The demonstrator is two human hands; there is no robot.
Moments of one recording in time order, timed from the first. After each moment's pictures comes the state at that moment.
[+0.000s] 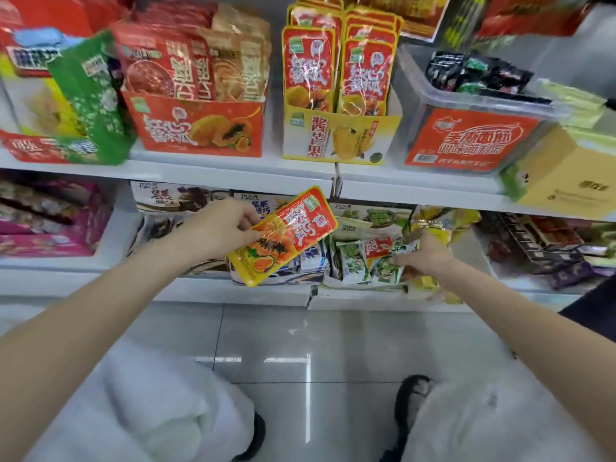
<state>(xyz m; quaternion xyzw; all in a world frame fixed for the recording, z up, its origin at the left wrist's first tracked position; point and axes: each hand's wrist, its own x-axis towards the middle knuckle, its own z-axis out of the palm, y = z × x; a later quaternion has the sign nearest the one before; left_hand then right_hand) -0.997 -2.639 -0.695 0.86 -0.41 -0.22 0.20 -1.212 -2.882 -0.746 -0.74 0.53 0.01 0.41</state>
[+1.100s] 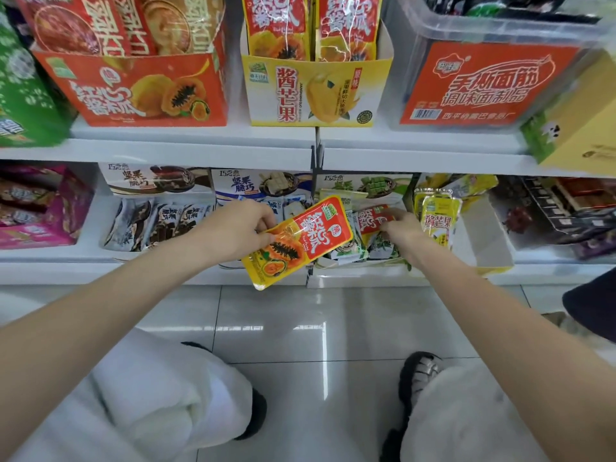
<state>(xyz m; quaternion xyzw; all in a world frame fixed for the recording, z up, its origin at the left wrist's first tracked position) -1.028 -2.683 -0.719 0.84 -0.46 -0.27 0.11 -1.180 -2.902 -0.813 -0.67 0.54 -0.06 0.50</state>
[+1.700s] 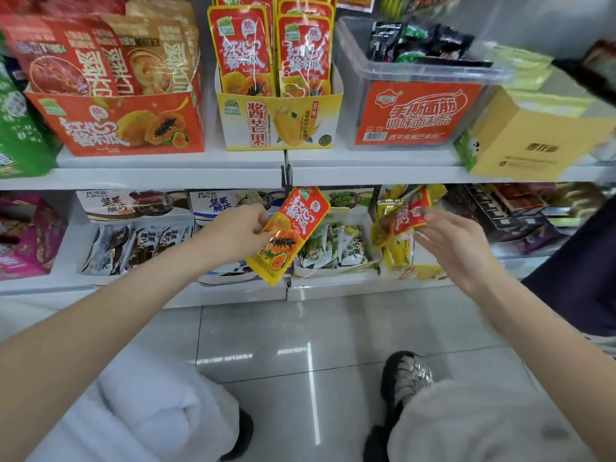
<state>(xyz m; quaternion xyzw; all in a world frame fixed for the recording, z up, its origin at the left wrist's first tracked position) -1.046 -2.696 -0.704 0.83 -0.46 -0.25 0.17 -1.284 -2.877 -0.711 -0.53 0.44 -0.31 0.66</state>
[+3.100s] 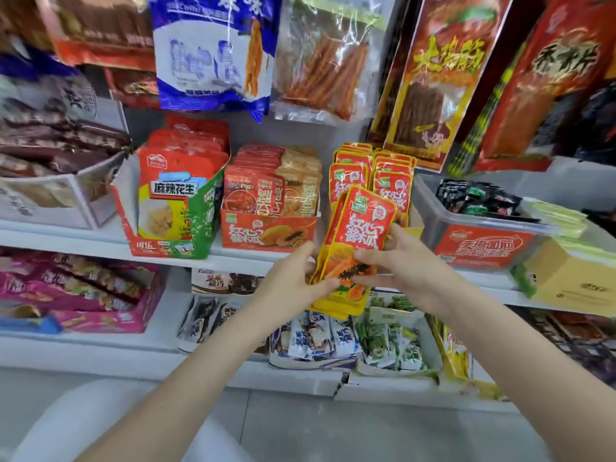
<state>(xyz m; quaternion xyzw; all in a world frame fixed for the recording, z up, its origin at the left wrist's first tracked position) -1.018 -2.621 -0.621 0.74 -0.43 -0.20 0.47 -1.118 -2.756 -0.579 -0.67 0.29 -0.14 0.67</state>
